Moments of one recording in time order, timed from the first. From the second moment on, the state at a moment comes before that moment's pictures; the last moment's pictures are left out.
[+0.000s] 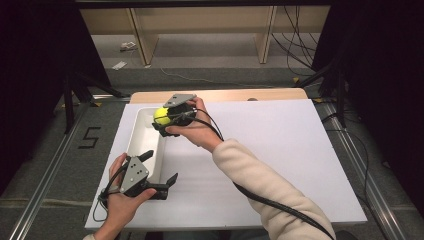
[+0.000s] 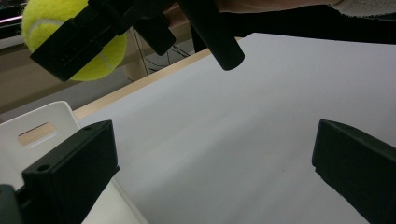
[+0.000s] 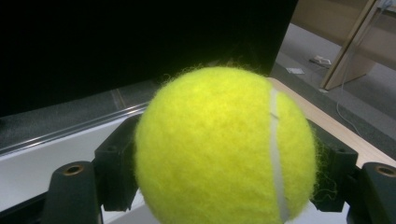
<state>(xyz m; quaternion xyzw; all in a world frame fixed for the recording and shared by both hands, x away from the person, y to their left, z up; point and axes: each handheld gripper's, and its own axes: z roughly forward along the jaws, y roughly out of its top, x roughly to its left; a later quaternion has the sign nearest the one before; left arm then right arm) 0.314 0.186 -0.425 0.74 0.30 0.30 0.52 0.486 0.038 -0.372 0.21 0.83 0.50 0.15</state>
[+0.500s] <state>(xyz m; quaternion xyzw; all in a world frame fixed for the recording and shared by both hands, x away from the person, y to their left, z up) 0.313 0.186 -0.425 0.74 0.30 0.30 0.52 0.488 0.049 -0.375 0.21 0.83 0.50 0.15</state>
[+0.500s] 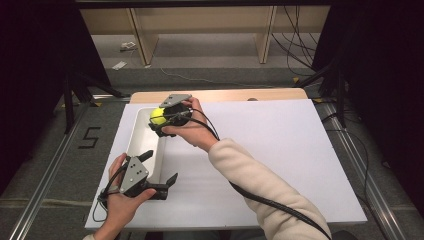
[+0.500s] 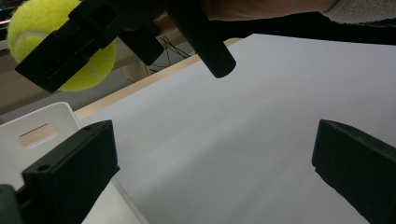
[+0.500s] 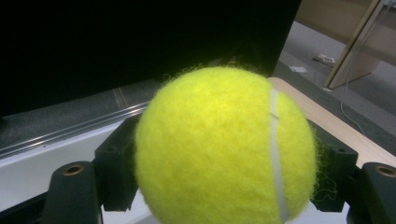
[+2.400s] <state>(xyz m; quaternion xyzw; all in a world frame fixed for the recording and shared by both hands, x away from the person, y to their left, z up) 0.312 0.186 -0.424 0.74 0.30 0.30 0.52 0.493 0.071 -0.378 0.21 0.83 0.49 0.14</state>
